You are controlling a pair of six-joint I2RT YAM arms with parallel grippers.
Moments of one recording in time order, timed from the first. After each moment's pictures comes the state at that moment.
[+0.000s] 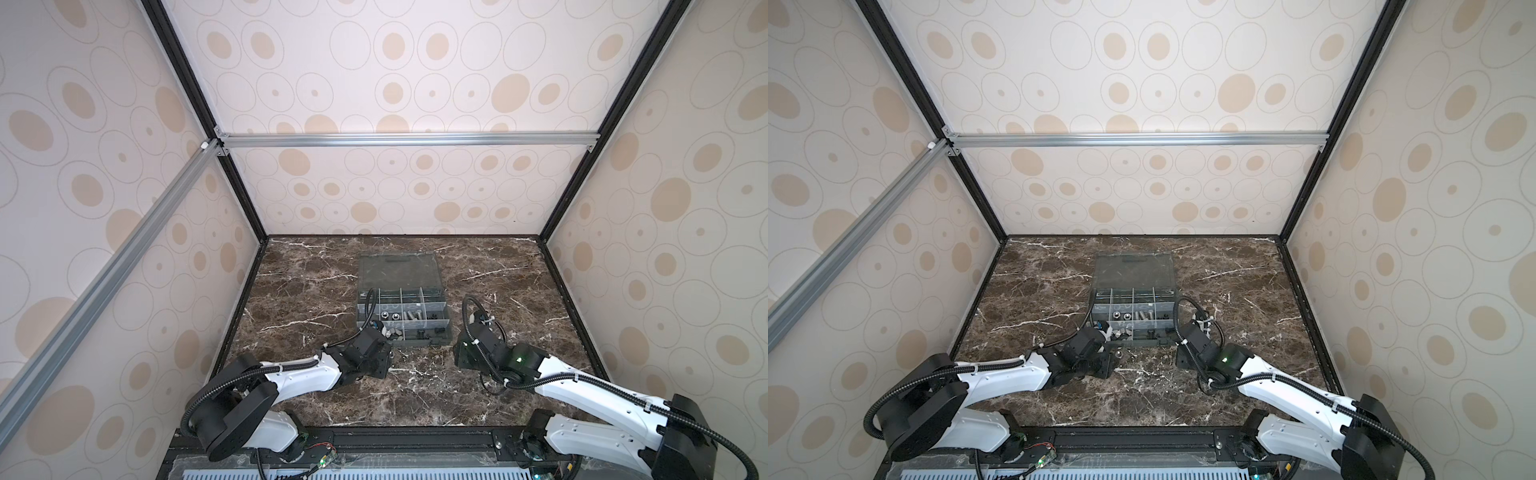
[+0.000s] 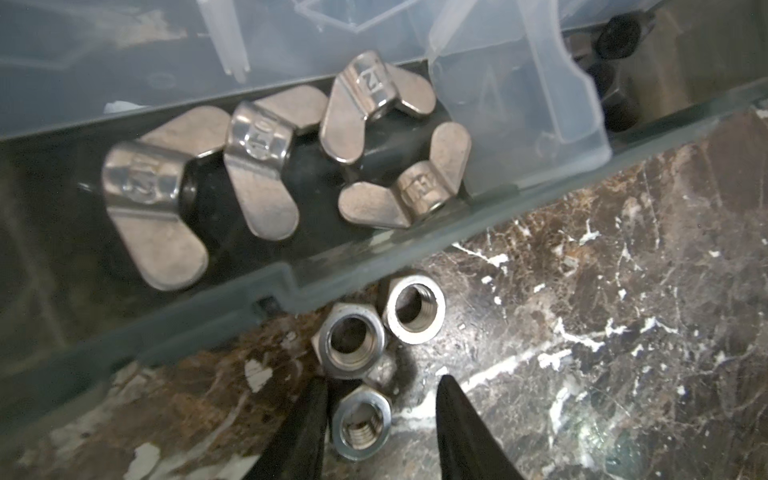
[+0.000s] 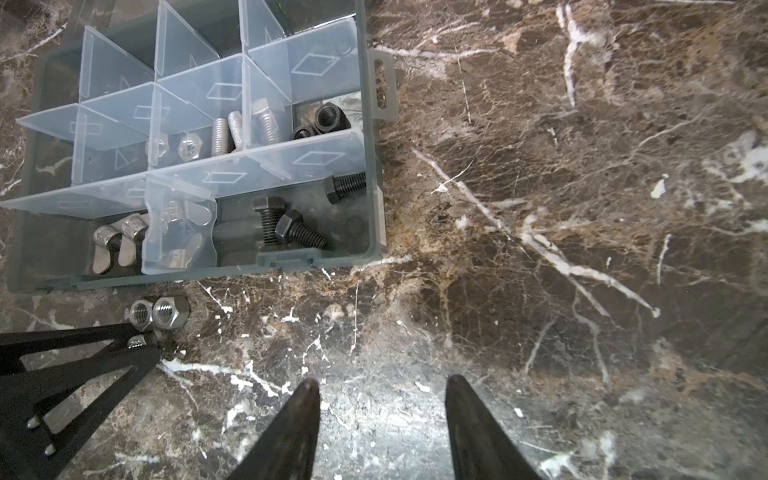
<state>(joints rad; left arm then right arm) -0.82 1.39 0.52 -0.10 -0.03 -0.56 0.84 1.04 0.64 -0.59 0.31 0.87</state>
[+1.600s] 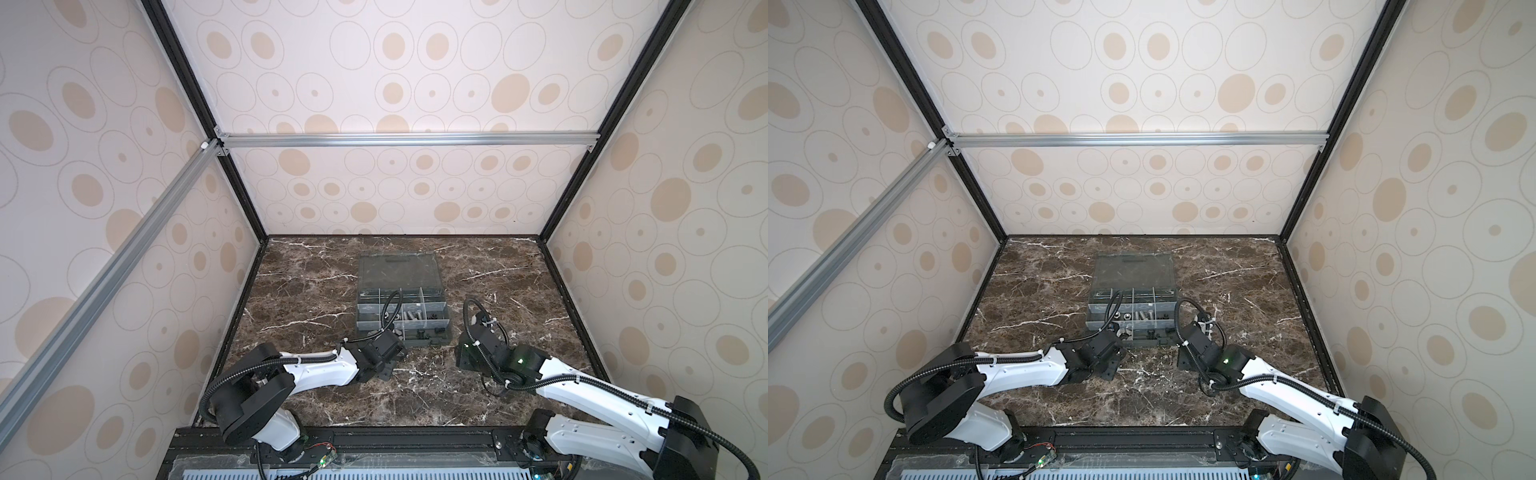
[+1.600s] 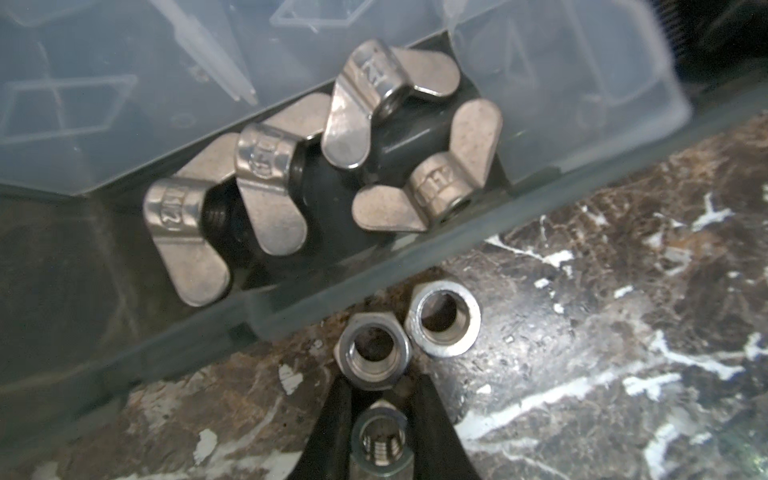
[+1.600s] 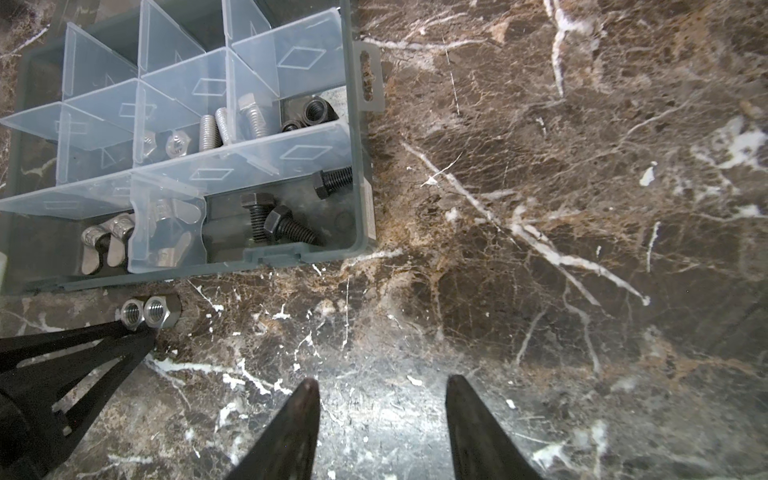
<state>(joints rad) -0.93 1.50 0.66 -0.29 -0.25 -0.50 0.84 1.03 0.63 -0.60 0.32 0.89</state>
